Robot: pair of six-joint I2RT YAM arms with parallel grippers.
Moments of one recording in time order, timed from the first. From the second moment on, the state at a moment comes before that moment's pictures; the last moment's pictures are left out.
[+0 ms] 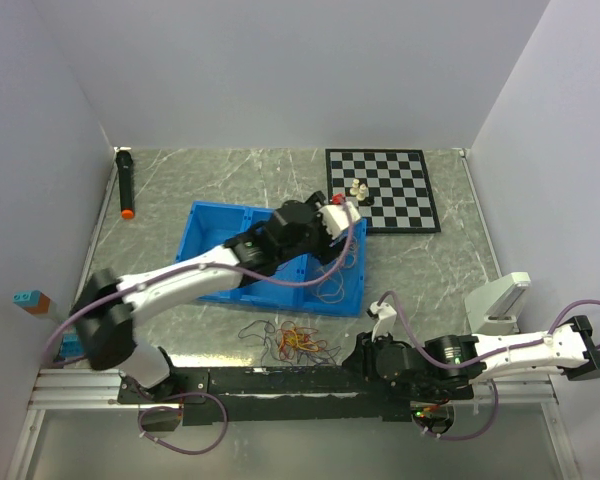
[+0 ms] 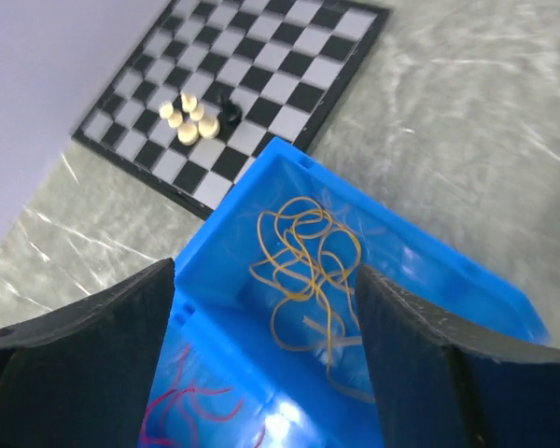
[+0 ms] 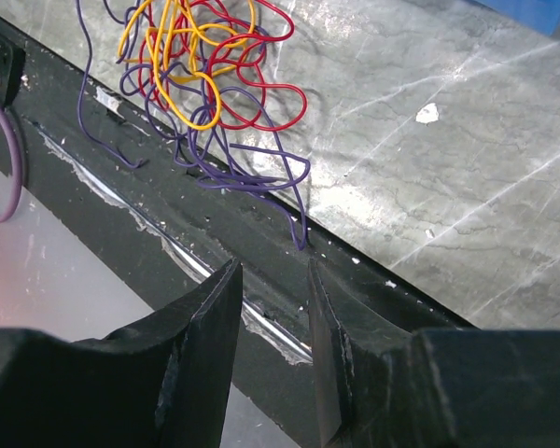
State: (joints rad) left arm -0.98 1.58 1.23 0.03 -0.11 0.25; right arm 1.63 0.44 0.30 -0.68 0.50 1.14
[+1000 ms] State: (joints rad) left arm -1.11 1.35 0.75 -0.36 0.44 0.90; right arm 1.63 0.46 0.30 -0.67 0.50 1.14
